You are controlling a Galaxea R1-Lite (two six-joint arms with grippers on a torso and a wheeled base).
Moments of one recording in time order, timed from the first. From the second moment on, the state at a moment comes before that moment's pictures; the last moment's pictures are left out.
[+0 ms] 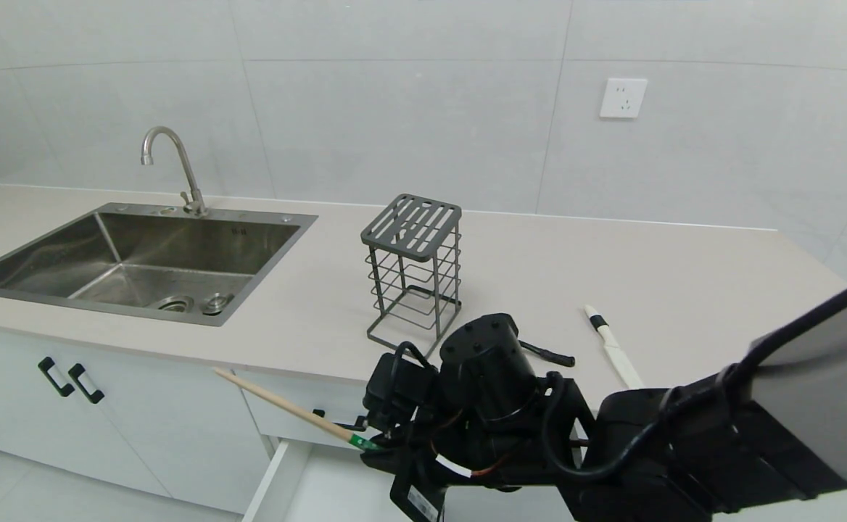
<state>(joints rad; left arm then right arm) 0.00 0.00 0.00 0.00 -0.07 0.00 0.96 2.09 -0.97 -0.49 0.26 -0.20</state>
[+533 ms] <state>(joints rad) 0.00 0.00 0.00 0.00 -0.07 0.00 0.92 2.20 -1.08 -0.48 0.26 -0.20</state>
